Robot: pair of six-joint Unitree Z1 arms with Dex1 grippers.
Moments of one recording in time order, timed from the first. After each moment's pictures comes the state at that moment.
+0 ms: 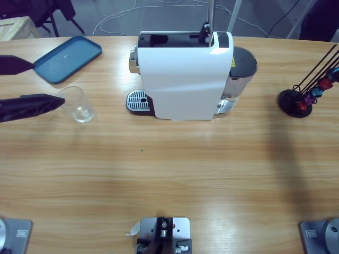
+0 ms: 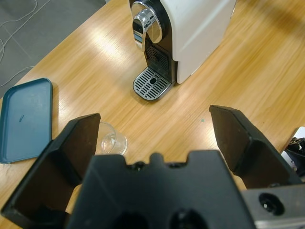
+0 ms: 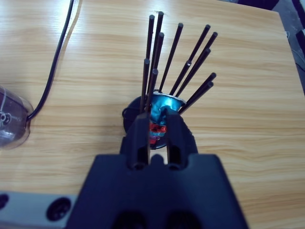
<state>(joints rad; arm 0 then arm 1) -0.90 1.11 -0.85 0.35 0.09 0.10 0.13 1.27 -0.65 0.02 -0.20 -0.01</state>
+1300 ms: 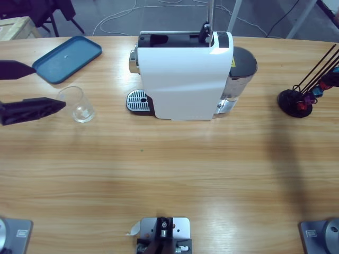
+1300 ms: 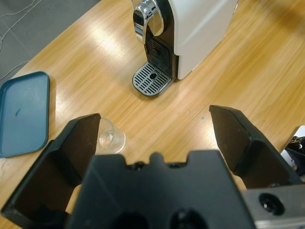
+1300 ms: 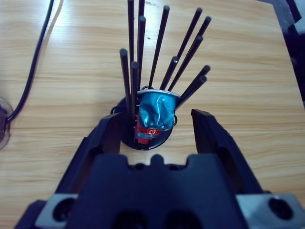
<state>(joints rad) -0.90 1.11 -0.83 0.35 0.10 0.08 0.13 1.32 -0.63 -0.02 -0.25 0.00</state>
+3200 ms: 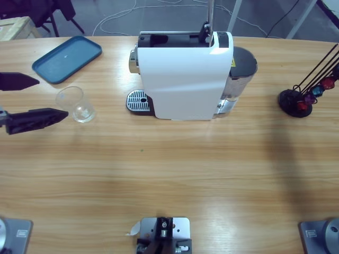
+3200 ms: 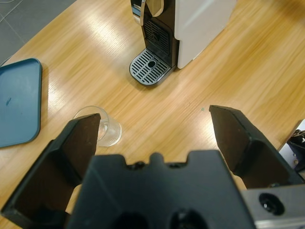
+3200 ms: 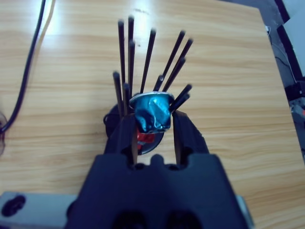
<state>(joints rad) -0.90 1.11 -0.79 0.34 0.10 0.05 0.13 1.32 -0.69 0.02 -0.28 0.00</state>
